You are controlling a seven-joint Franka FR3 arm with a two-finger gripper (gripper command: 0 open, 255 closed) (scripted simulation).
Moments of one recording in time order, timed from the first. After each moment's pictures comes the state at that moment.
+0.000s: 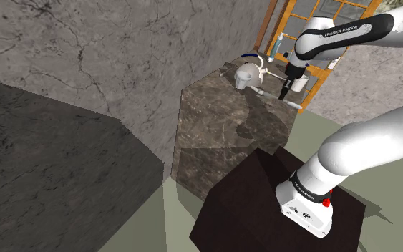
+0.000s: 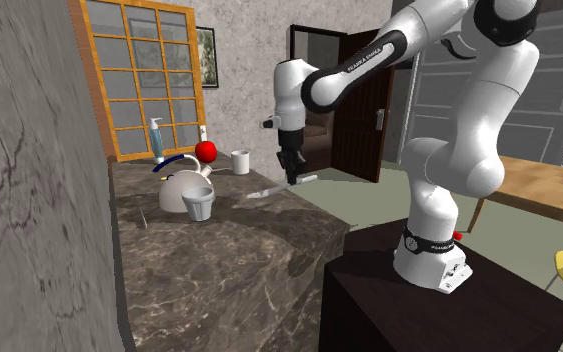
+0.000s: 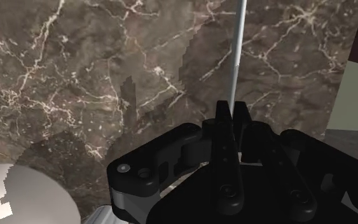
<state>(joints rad) -0.18 -0.43 -0.50 -2.54 -0.28 2.10 -0.71</state>
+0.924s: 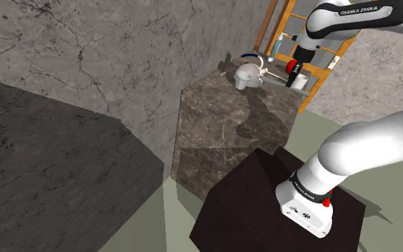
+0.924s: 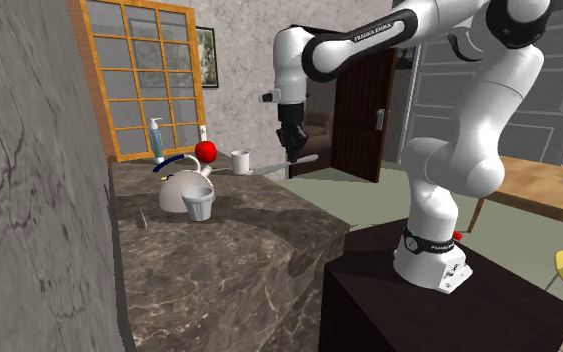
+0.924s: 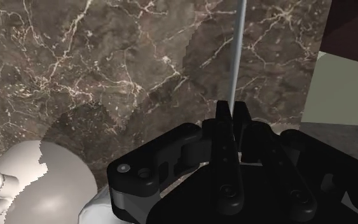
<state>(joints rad) -0.17 -0.50 -0.46 -2.41 -0.26 1.90 -0.71</state>
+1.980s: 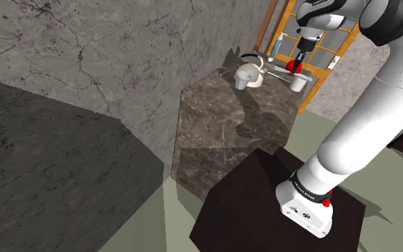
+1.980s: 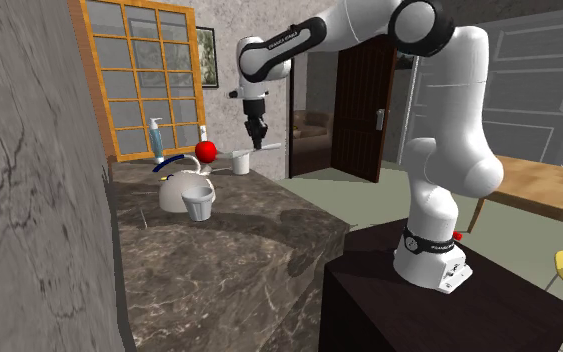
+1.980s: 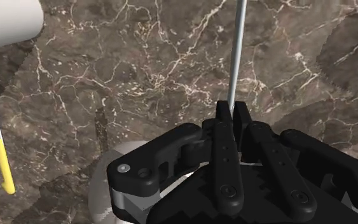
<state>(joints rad) -0.20 0.12 -0.71 -1.84 0.03 1.90 -1.14</state>
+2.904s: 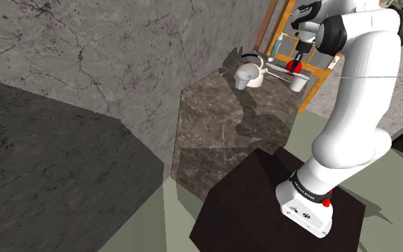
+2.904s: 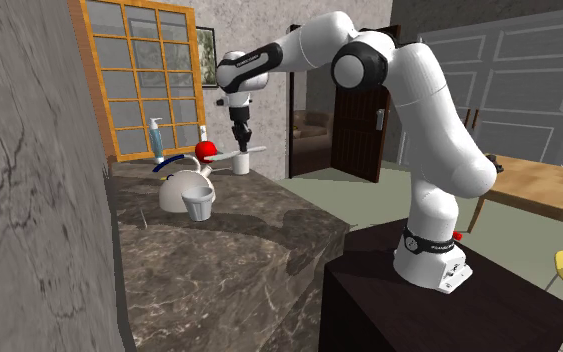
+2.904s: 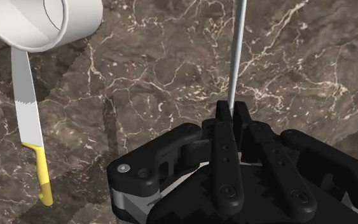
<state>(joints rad) -0.42 0.51 -0.68 -1.44 0.27 1.82 -1.33</state>
